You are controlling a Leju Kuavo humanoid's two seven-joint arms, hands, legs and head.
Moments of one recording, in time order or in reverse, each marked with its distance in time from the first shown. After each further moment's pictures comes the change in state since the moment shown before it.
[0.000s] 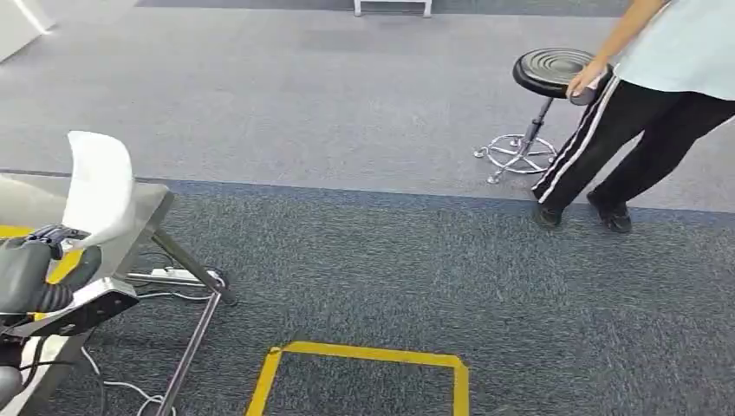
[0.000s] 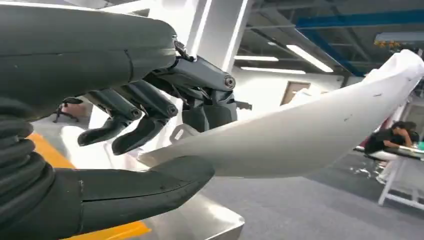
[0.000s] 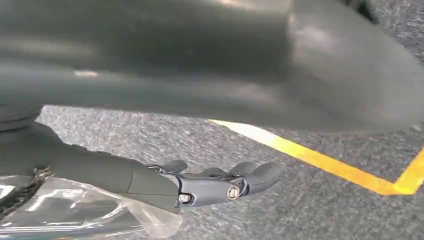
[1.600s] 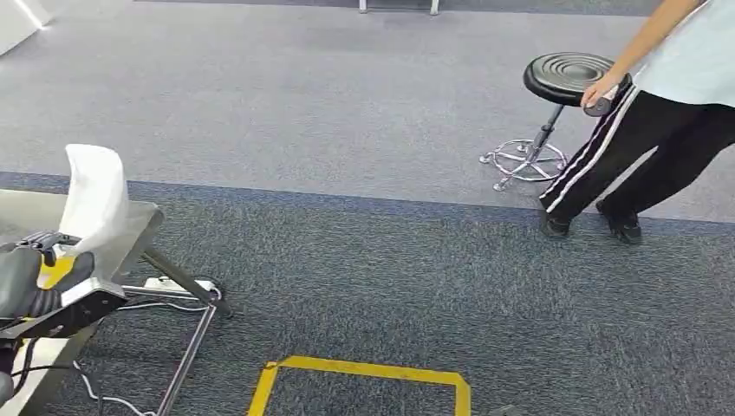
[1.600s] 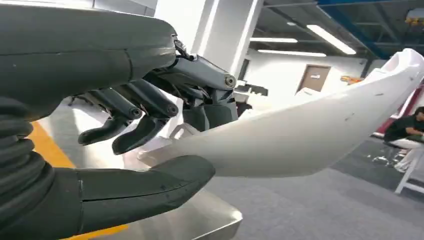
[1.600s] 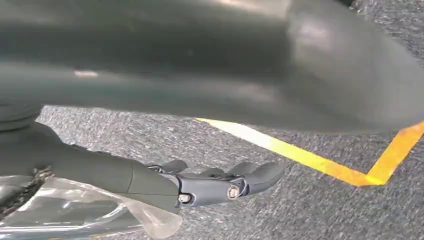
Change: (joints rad) left arm 0.044 0.002 0.045 0.003 0.063 -0.014 0.004; right arm 0.003 -0.006 -0.005 -0.023 -0.031 0.021 -0.006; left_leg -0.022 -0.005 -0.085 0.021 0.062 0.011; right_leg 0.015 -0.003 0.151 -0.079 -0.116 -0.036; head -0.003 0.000
